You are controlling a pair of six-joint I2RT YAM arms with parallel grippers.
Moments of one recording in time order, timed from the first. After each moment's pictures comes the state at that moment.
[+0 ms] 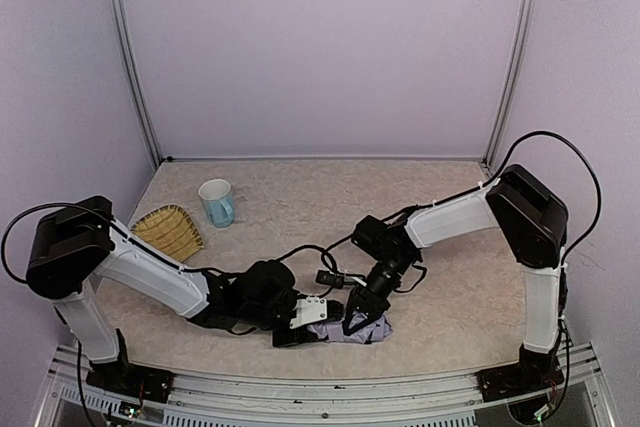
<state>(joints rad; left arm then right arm) -1.14 1.75 0.70 0.30 0.12 0.46 0.81 2.06 1.22 -0.66 -0.92 -0.43</state>
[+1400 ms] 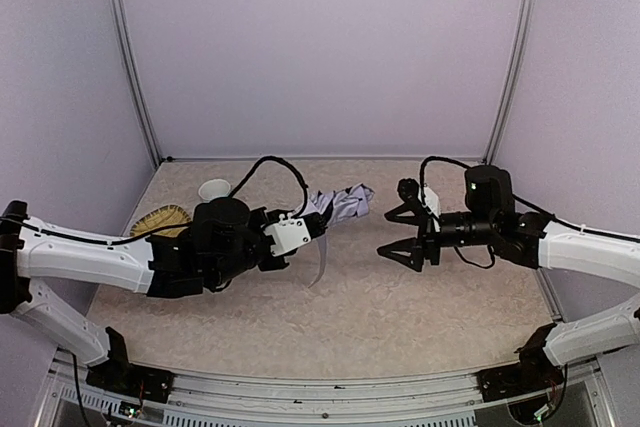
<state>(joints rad) -1.09 1.40 0.76 0.33 -0.43 0.76 0.65 1.17 0.74 -0.02 -0.55 -0.32</state>
